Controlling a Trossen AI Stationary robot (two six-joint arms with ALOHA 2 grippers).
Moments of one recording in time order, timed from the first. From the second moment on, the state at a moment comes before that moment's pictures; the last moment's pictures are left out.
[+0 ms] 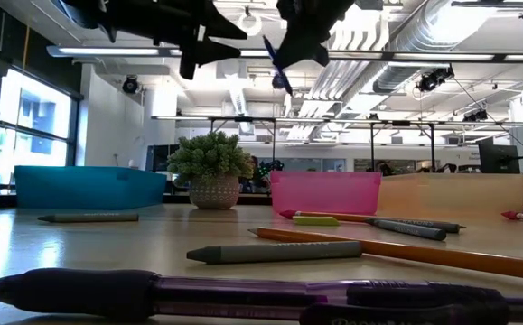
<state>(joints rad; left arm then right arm) 0.43 1.23 0.75 0.38 0.01 -0.30 -0.31 1.66 1.64 -0.77 -0.09 0.11</state>
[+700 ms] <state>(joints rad) 0.43 1.22 0.75 0.28 -0.03 -0.21 -0.50 1.60 1.64 -1.17 0.06 -0.12</state>
